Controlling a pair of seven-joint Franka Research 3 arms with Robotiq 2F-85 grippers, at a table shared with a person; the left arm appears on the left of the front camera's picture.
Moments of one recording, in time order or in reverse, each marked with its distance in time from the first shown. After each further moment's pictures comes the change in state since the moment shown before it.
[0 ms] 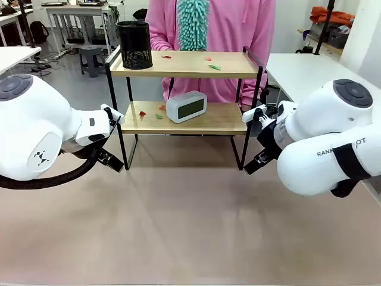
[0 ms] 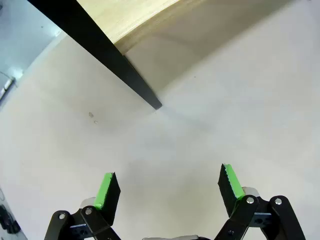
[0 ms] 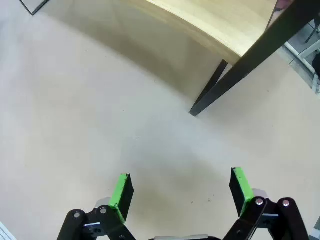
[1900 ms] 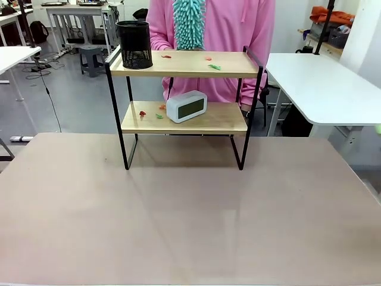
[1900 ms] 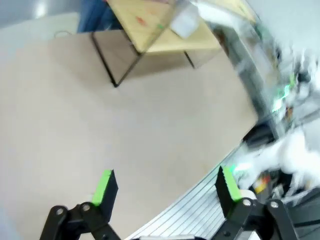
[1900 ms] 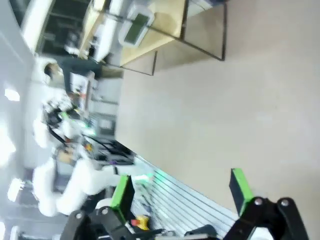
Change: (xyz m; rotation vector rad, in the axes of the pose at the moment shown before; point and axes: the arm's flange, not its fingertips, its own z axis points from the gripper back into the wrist) left arm -0.164 0.179 0.252 -0.577 -0.332 0.527; right arm -0.199 -0.185 0.216 0.720 -0.198 -0.847
